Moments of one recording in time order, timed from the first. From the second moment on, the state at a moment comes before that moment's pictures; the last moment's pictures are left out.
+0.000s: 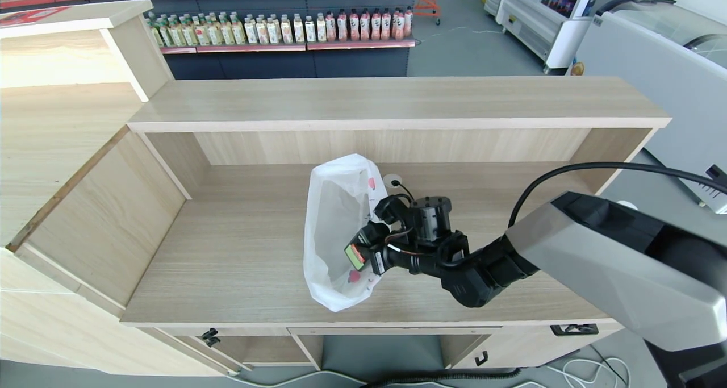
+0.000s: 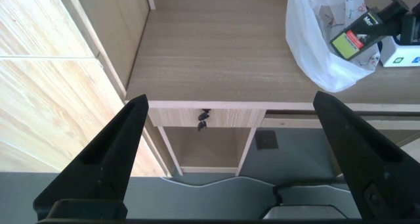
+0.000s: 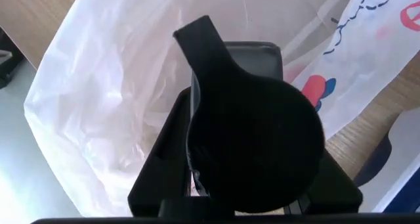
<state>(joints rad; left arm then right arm) 0.00 0.00 0.00 0.00 0.00 0.00 0.61 2.39 -1.32 -0.74 0.19 -0.06</state>
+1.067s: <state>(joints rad) 0.00 0.00 0.00 0.00 0.00 0.00 0.32 2.03 -1.07 -0.65 0.23 0.21</state>
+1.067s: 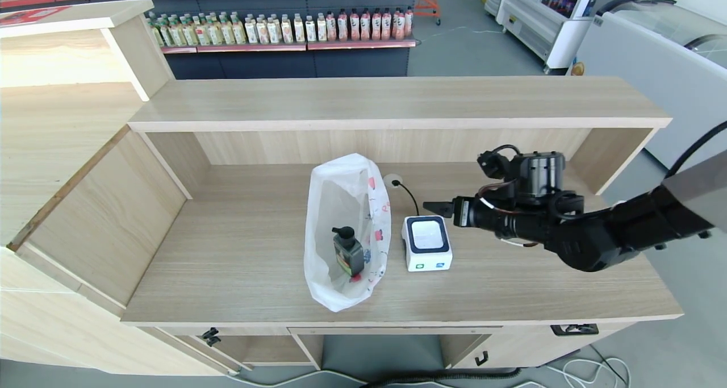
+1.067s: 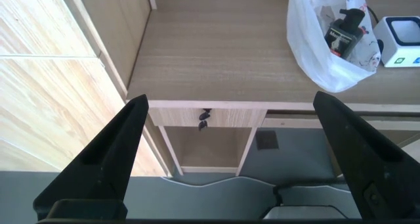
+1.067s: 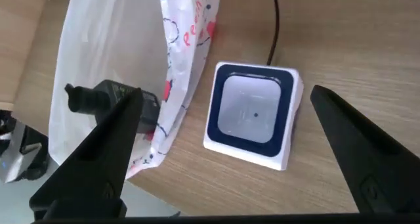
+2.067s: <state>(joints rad) 0.00 0.00 0.00 0.00 0.00 0.00 0.02 1.13 -0.22 -0.67 -0.17 -0.03</state>
